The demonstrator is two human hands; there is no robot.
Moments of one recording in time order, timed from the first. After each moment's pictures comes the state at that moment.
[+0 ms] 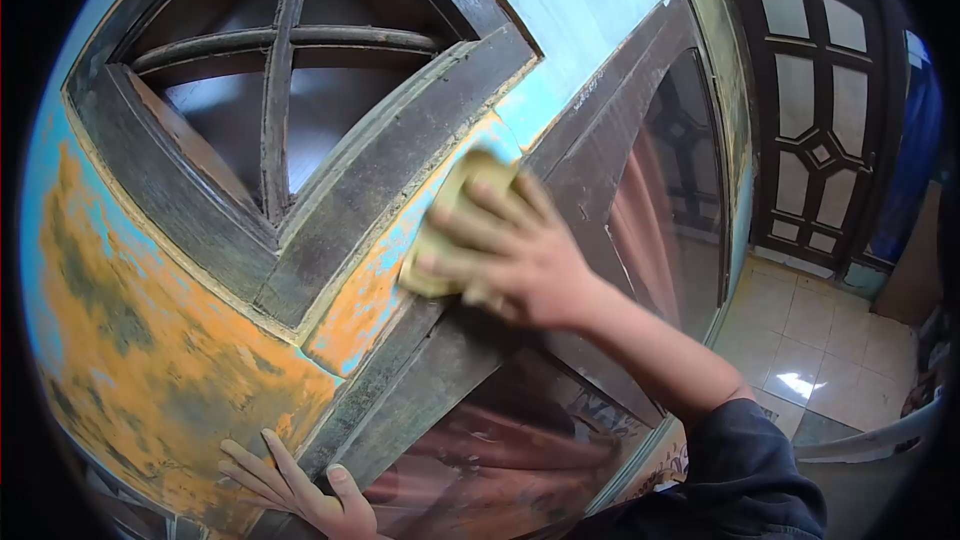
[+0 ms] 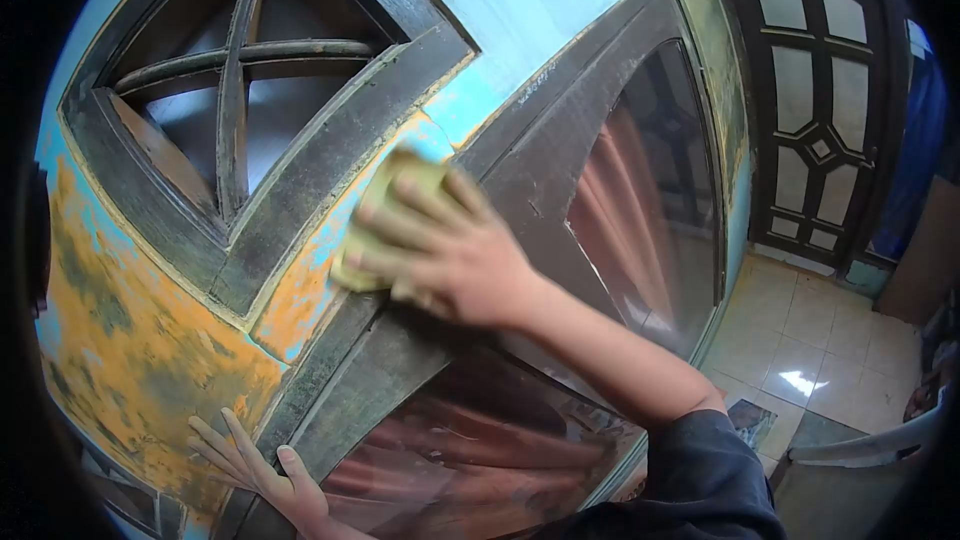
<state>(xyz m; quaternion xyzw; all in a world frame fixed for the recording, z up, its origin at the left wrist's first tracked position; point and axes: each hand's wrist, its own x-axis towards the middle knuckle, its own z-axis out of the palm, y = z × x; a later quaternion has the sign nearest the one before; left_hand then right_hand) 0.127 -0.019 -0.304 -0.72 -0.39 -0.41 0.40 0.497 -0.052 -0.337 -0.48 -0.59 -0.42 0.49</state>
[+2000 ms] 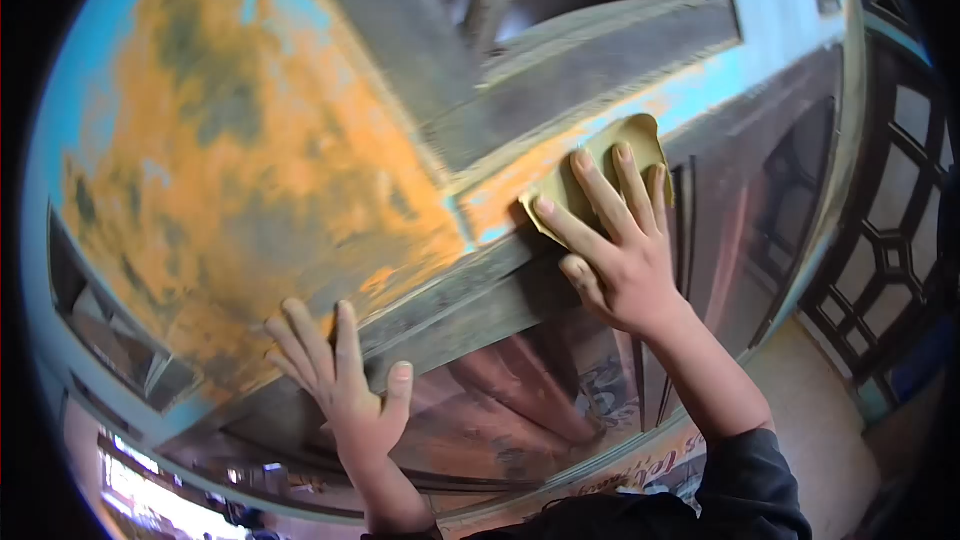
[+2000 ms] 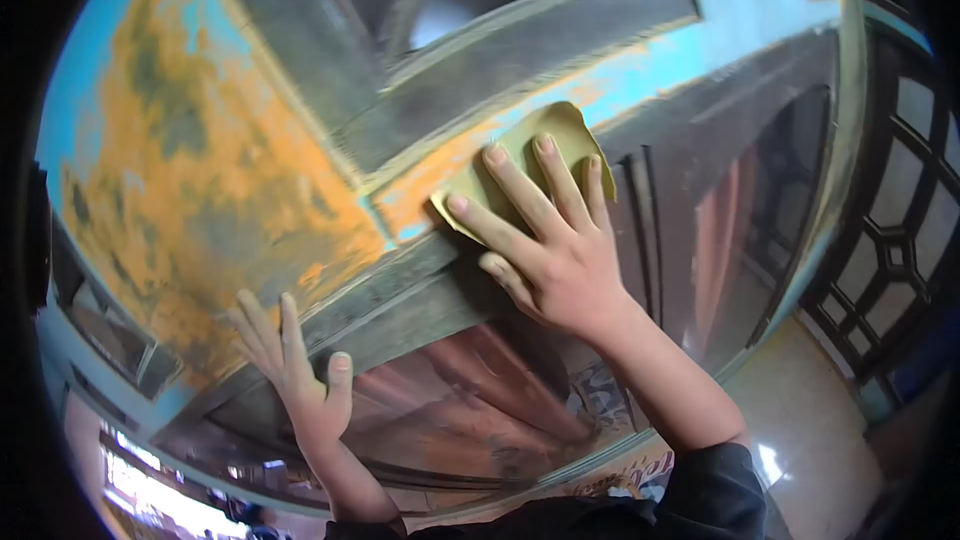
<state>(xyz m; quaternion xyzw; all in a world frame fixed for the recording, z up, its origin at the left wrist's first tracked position) 0.108 -0.040 -0.303 -0.78 -0.40 -0.37 0.30 0.430 -0.059 -0.338 -0.50 -0.62 -0.37 0.47</state>
